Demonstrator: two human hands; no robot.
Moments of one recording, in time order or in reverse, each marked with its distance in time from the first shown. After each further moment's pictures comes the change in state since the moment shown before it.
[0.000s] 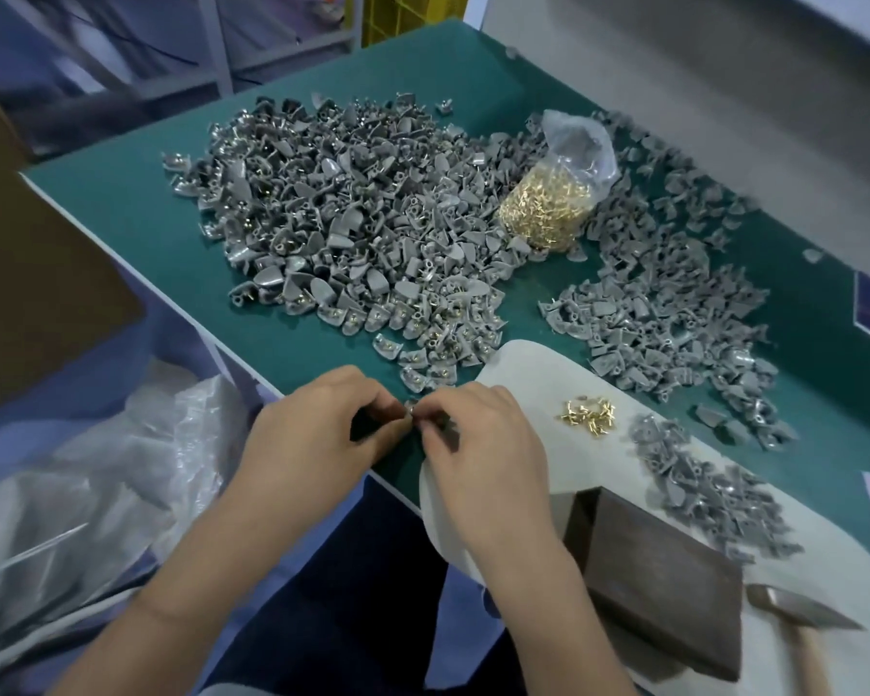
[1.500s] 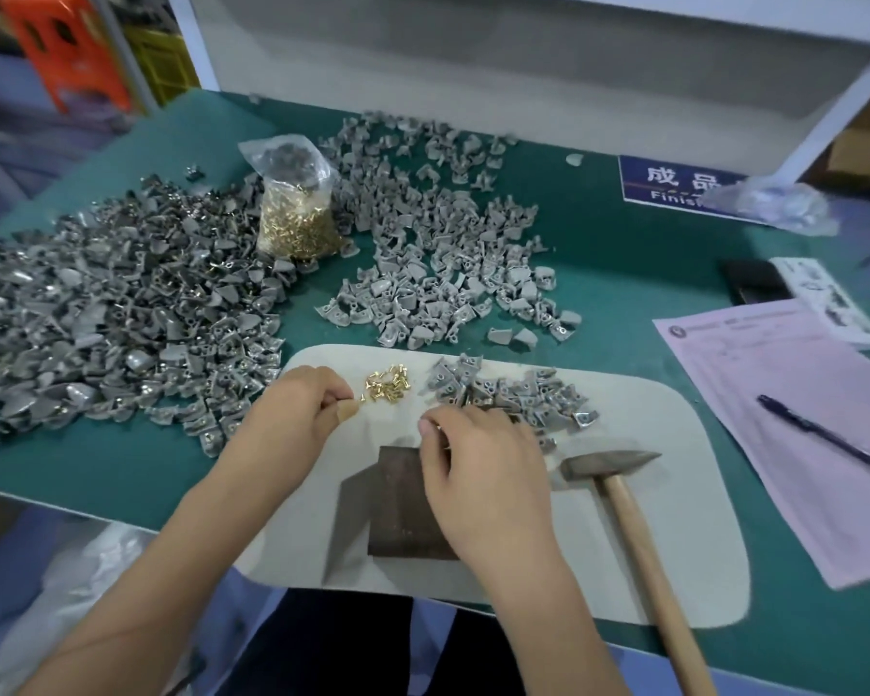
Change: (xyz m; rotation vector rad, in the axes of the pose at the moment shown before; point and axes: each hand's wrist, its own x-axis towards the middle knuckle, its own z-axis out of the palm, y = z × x) left_hand 0.064 0.106 0.095 0.132 -0.276 0.178; right_hand -0.088 0.100 -0.090 -0.163 0.228 0.380
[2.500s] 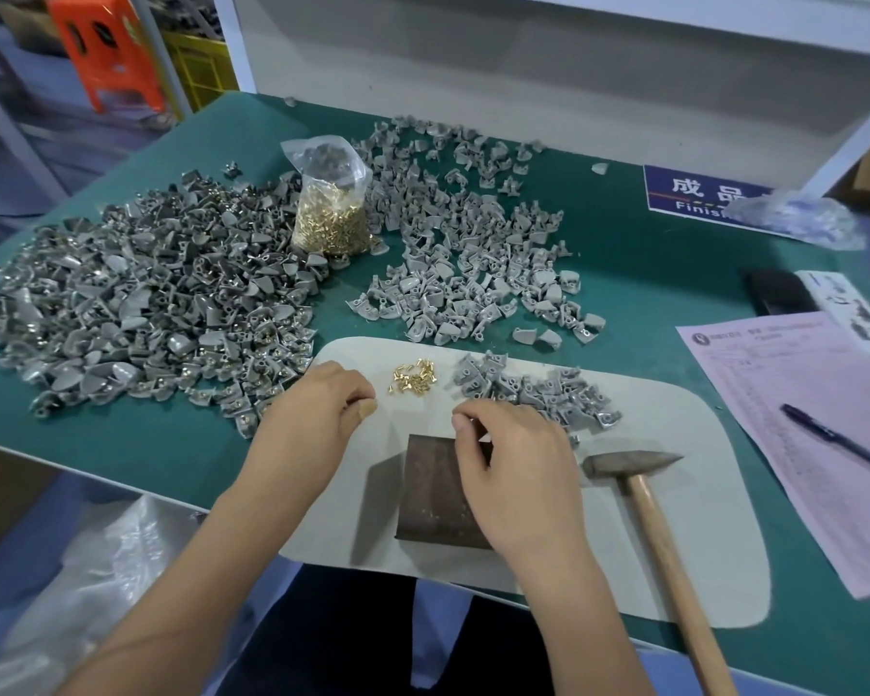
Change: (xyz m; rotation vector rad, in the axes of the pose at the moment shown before) left_hand -0.023 -0.002 -0.004 0.074 0.114 0.098; right_hand -0.007 0.005 0.001 0.132 0.089 -0.025
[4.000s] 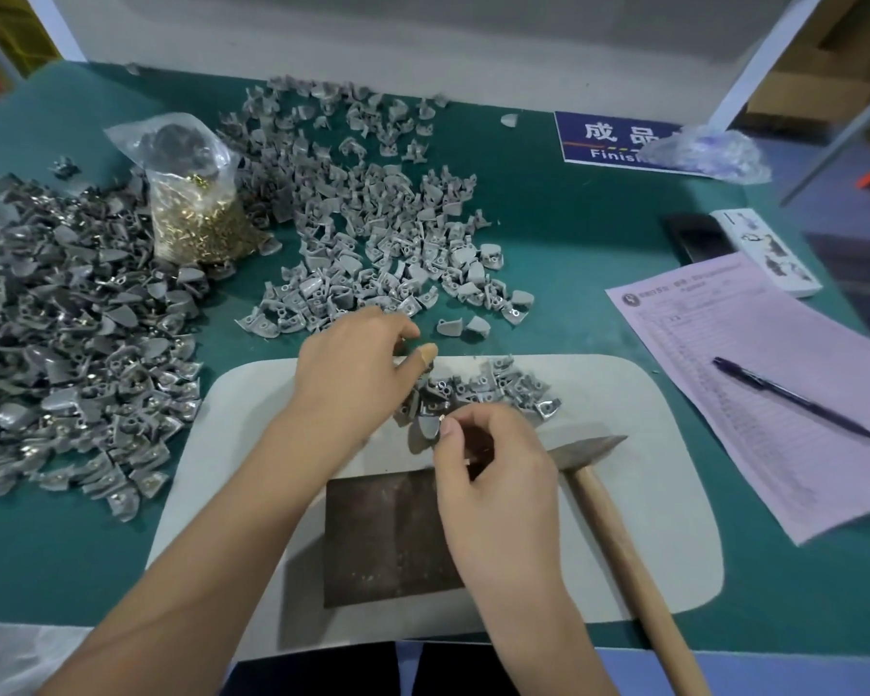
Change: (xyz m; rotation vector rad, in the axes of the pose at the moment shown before) left_hand 0.101 0.083 0.054 0.183 -0.083 0.160; right_hand -0.001 0.014 -0.002 0.368 0.245 0.374
